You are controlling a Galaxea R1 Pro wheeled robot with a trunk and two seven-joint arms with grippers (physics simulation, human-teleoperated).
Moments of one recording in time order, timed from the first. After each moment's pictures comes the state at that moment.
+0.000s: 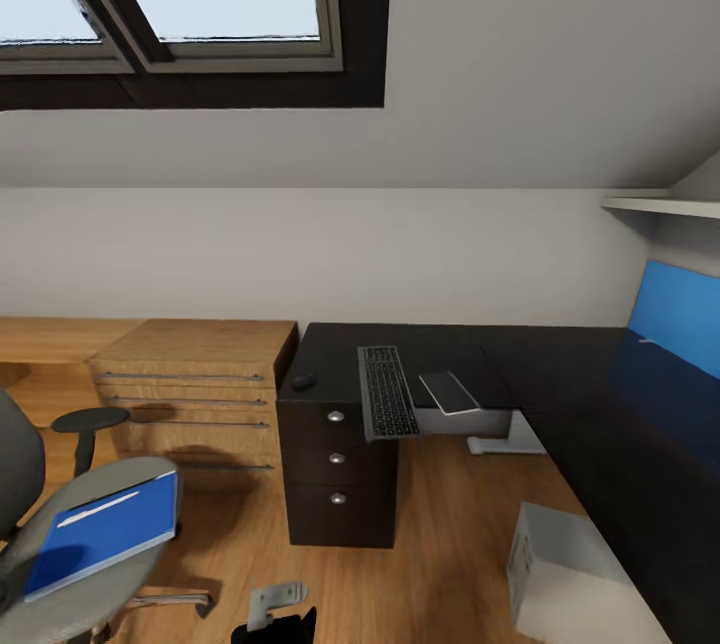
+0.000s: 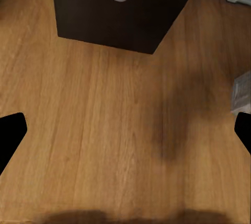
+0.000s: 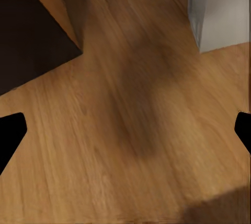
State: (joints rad) left arm -0.01 0.04 -0.44 -1.19 0.54 0.28 0.34; right arm -0.27 0.03 0.06 -0.13 -0.55 -0.42 0.05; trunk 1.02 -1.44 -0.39
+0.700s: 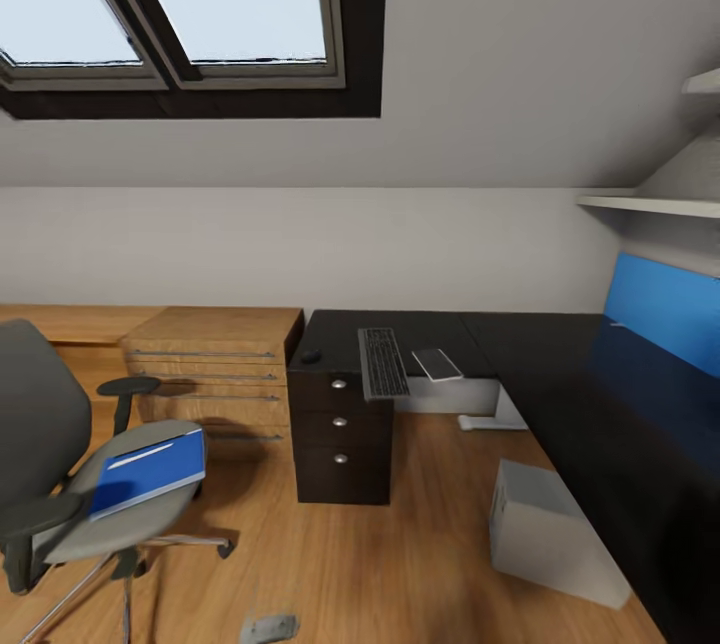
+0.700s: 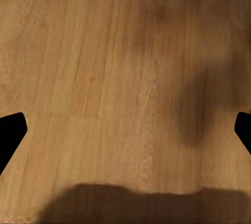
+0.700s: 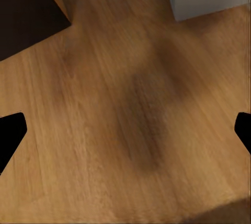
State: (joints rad) left arm -0.01 0.04 -0.44 -1.05 0.55 0.28 0.34; right arm -0.27 0.03 0.06 -0.13 -0.53 -0.42 0.05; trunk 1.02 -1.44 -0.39
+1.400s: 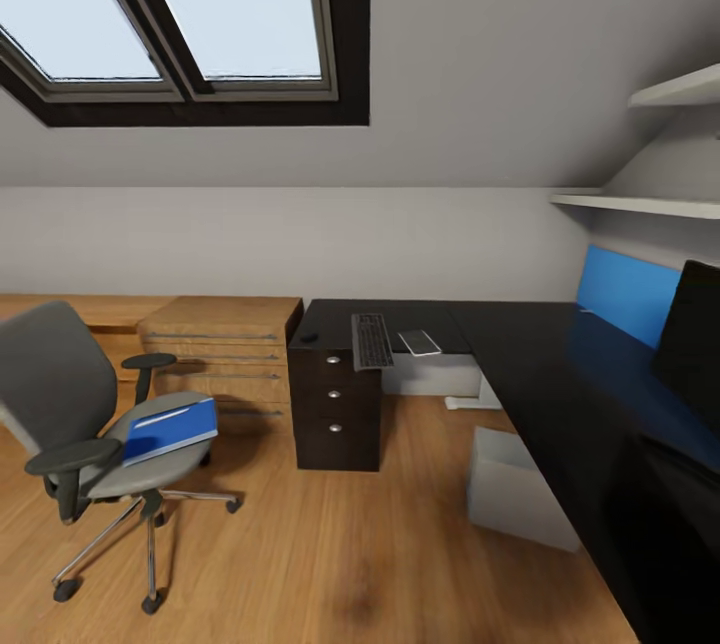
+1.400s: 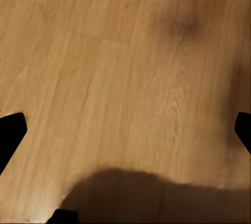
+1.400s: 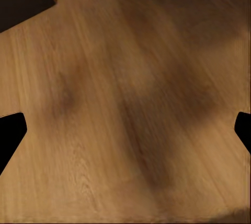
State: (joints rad) left arm -0.01 0.03 -0.43 -0.79 0.55 0.10 0.33; right arm -0.27 0.03 0.06 -0.13 -0.53 -0.42 0.05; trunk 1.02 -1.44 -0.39
